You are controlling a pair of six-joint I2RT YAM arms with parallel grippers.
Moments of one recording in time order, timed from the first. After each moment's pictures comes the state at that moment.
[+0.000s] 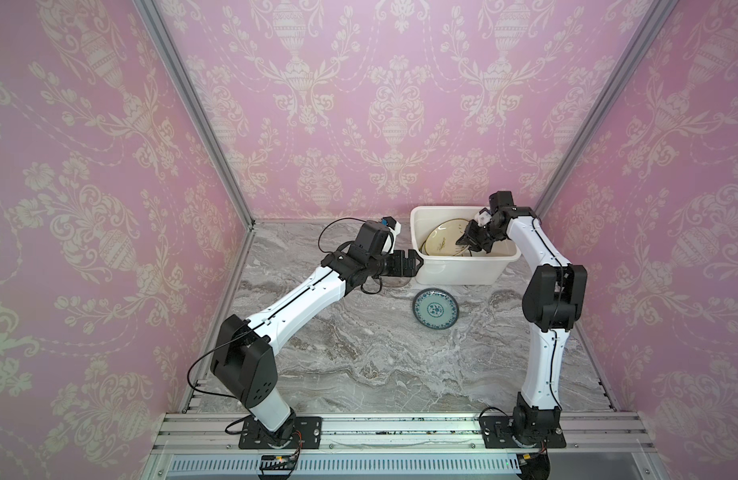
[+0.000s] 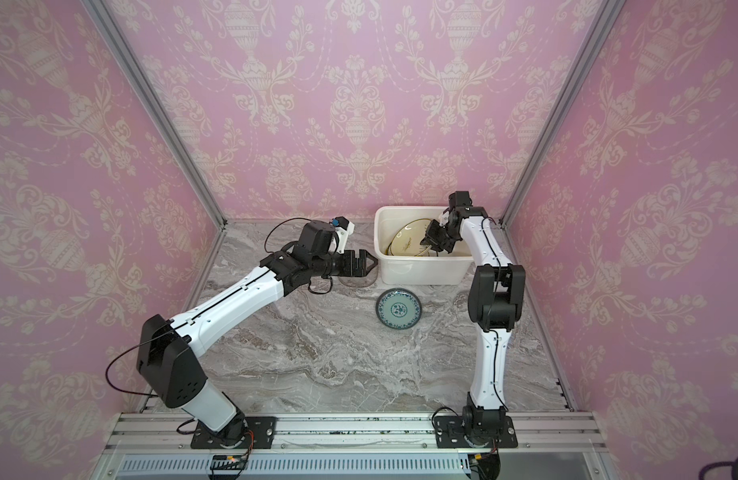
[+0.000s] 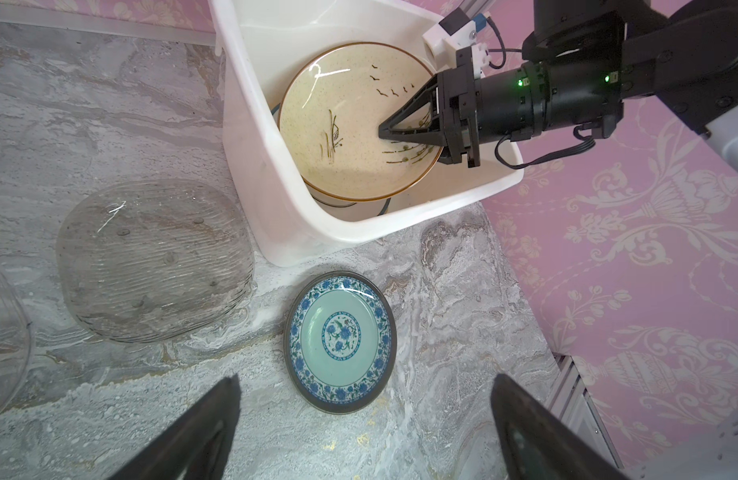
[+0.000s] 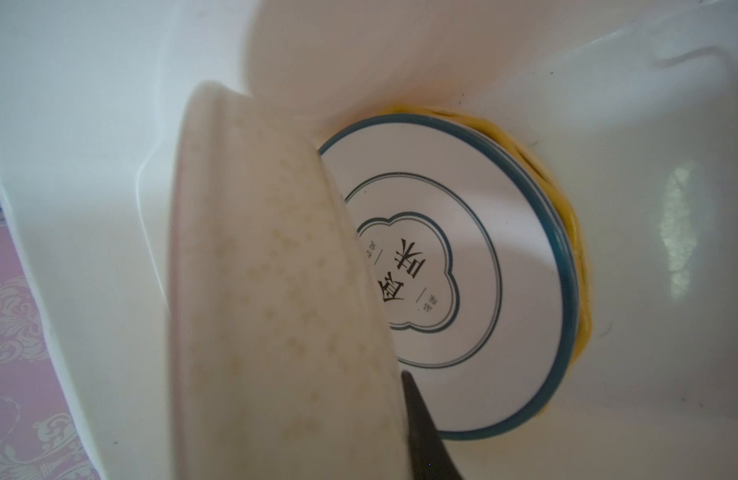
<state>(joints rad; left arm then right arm) -0.63 1.64 1.45 -0.43 0.25 -0.53 -0.02 2.21 2.04 -0.97 -0.48 0.49</state>
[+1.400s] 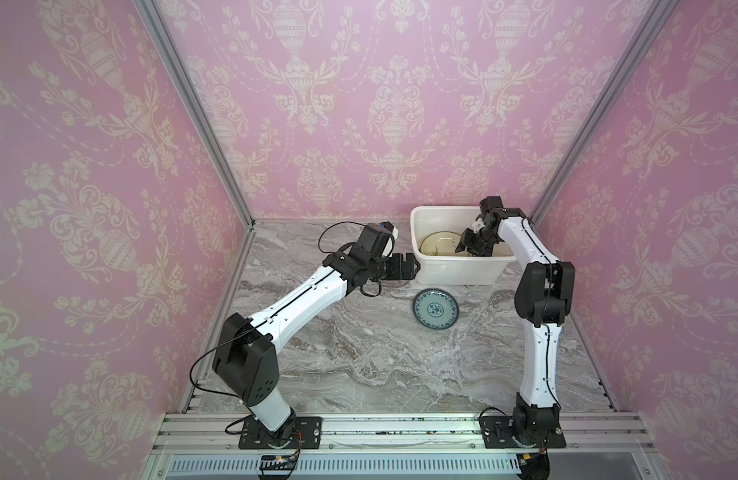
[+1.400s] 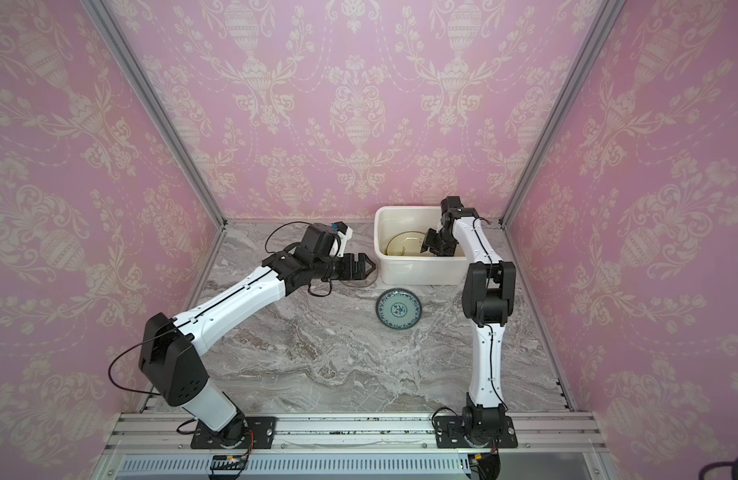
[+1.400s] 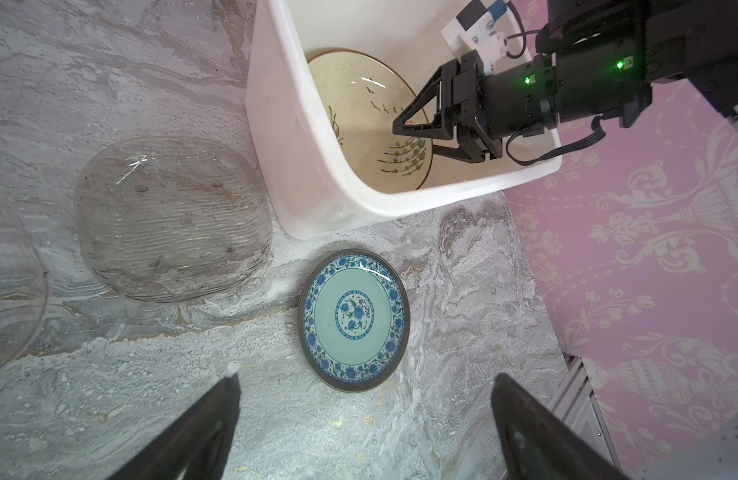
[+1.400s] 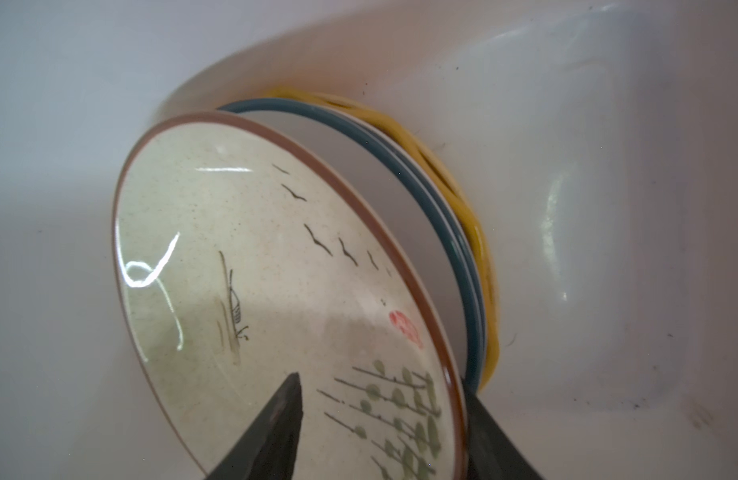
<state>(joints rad) -0.63 1.65 1.45 -0.49 0.22 -0.58 0.01 2.30 2.11 -1.07 -0.24 0.39</state>
